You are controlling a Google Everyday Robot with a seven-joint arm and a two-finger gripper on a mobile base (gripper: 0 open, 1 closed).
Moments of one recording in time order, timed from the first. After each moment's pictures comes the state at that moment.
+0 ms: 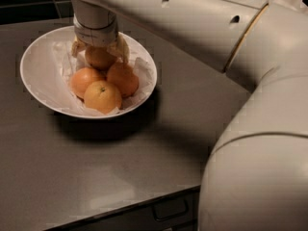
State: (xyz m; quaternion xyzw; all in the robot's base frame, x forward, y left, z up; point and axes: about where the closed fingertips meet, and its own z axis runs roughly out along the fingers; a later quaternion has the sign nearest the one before) arm 0.640 0.137 0.908 -0.98 0.04 -0.20 0.09
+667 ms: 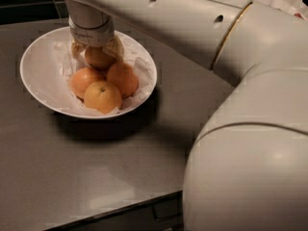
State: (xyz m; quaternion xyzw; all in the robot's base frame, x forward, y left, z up) arm 0.644 0.142 0.906 -0.98 0.04 -0.20 0.07
